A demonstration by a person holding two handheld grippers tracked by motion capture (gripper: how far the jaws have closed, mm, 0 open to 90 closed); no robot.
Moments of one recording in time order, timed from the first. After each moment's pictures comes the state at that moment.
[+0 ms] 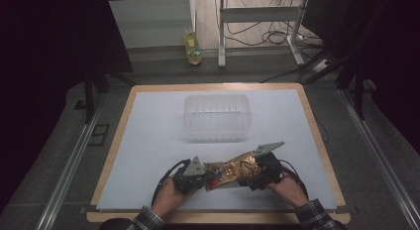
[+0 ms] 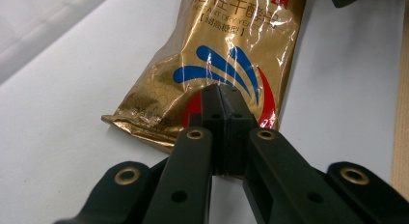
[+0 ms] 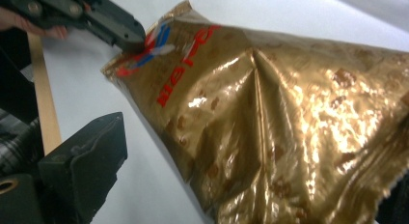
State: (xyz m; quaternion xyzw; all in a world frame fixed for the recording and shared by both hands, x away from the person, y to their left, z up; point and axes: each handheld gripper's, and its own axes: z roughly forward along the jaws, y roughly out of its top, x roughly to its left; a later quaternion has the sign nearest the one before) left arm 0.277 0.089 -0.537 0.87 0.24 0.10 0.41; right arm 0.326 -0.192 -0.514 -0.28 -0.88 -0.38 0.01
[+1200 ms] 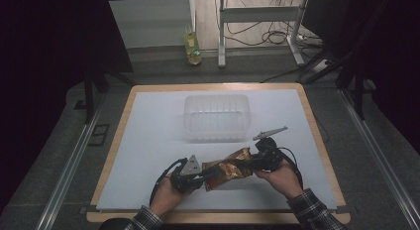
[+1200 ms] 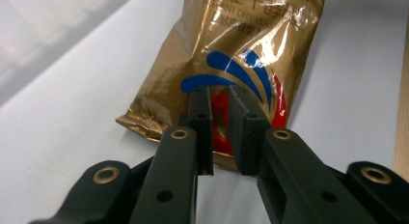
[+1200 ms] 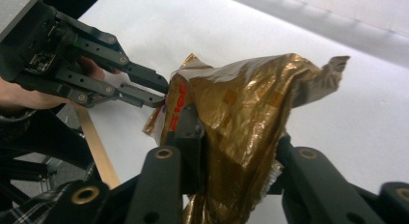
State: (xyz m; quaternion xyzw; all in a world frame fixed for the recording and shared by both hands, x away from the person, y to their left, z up) left arm 0.275 0.097 -0.530 0.86 0.25 0.12 0.42; right arm 0.337 -0.181 -0.468 -0.37 -0.84 -0.39 0.06
